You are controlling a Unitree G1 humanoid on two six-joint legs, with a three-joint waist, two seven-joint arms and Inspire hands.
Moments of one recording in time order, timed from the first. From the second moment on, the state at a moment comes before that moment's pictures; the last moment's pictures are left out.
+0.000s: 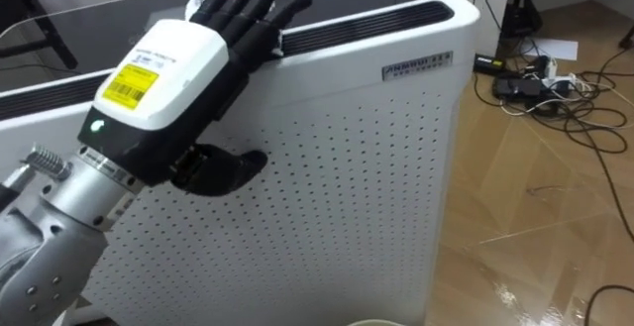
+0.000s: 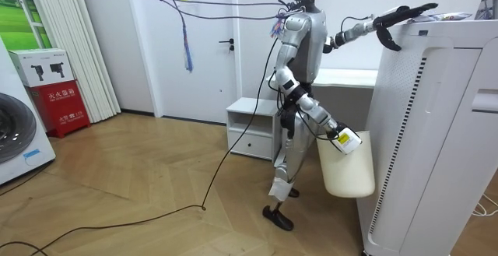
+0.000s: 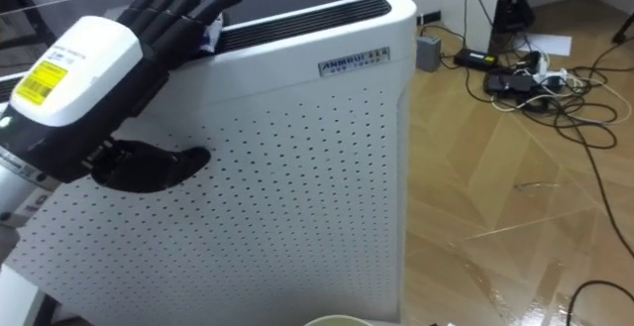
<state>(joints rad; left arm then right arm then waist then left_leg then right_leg) -0.19 0.66 0.00 -0.47 0.60 -0.20 -0.14 0.14 -0.46 0.20 0.50 0.00 -0.06 0.26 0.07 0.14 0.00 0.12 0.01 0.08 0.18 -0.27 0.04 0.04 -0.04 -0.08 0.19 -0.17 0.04</state>
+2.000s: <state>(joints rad) -0.19 0.71 0.02 -0.44 0.56 -0.22 -0.10 0.14 -0.46 0.20 0.50 -0.01 -0.06 0.23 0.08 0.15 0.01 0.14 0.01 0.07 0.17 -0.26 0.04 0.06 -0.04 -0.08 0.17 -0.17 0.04</state>
